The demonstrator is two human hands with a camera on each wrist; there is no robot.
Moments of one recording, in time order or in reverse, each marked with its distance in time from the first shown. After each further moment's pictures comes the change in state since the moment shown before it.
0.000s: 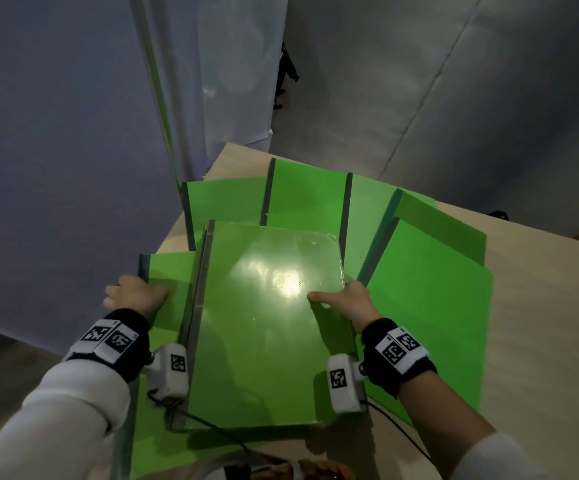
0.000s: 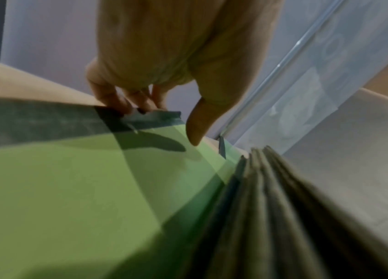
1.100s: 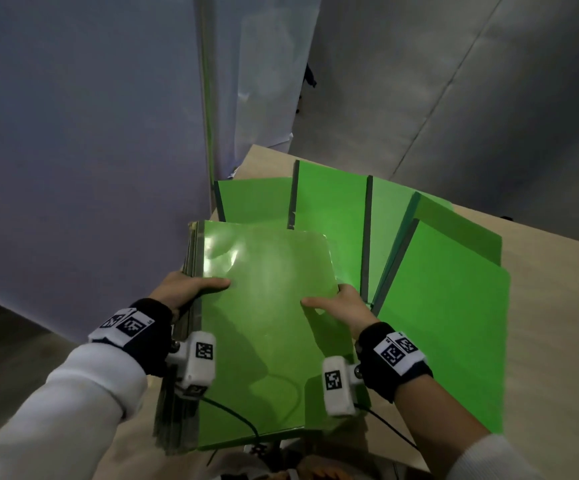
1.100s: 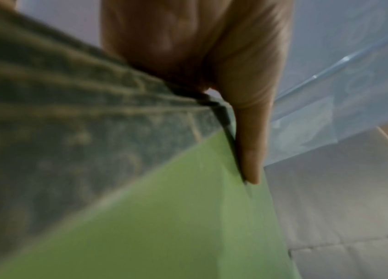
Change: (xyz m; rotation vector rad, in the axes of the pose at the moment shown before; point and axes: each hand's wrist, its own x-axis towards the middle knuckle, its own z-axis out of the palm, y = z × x) left_hand 0.003 -0.025 -0.024 -0.477 -0.499 0.165; right_hand -0.062 -0.031 0.043 0.146 -0.136 0.009
